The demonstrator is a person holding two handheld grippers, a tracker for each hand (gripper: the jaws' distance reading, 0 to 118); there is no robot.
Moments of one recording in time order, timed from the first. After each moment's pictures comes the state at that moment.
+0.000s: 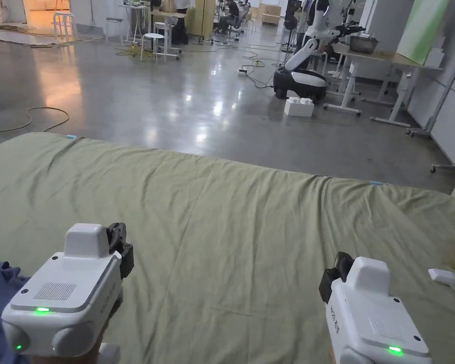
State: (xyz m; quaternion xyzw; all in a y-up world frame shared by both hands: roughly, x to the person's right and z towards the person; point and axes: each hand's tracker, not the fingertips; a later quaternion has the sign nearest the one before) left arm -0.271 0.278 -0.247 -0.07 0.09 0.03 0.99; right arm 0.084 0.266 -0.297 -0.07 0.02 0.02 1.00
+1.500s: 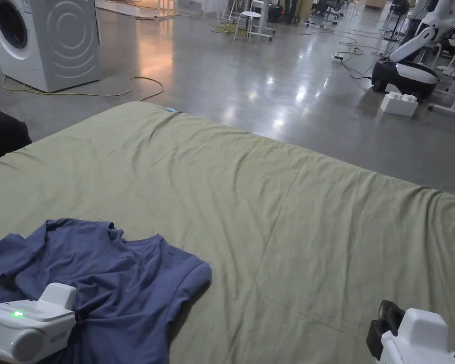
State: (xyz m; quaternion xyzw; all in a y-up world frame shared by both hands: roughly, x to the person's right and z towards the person) left arm -0.497 0.108 -0.190 -0.43 0.15 0.03 0.89; right arm 0.006 0.214 -0.301 -0.15 0.11 0.08 0.98
